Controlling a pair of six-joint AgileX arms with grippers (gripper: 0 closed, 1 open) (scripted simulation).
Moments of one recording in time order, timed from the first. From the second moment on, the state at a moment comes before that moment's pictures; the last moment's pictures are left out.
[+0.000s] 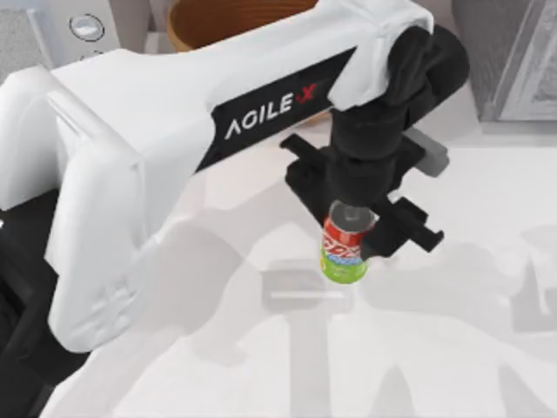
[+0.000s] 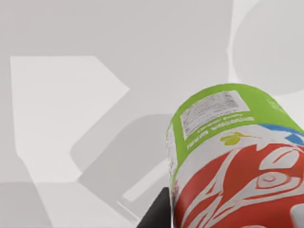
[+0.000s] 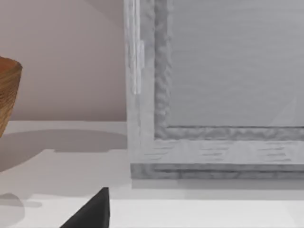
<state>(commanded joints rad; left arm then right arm) -0.84 2.35 2.16 -1.38 0.01 -0.03 0.00 0.00 0.00 0.00 0.00 0.00</state>
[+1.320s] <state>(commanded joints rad) 0.00 2.14 1.84 -1.27 0.00 0.03 0.00 0.00 0.00 0.00 0.00 0.00</state>
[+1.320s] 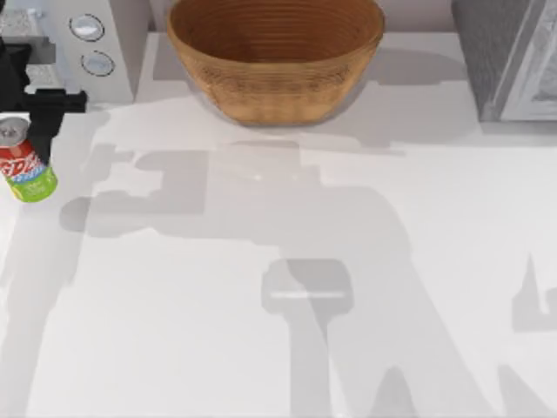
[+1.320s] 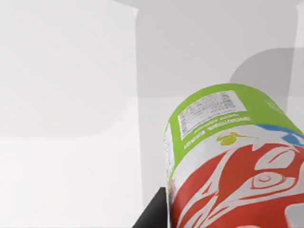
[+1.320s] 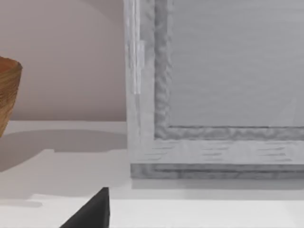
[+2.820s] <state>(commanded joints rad) 0.00 2.14 1.81 -1.24 0.00 0.03 0.00 0.00 0.00 0.00 0.00 0.00</state>
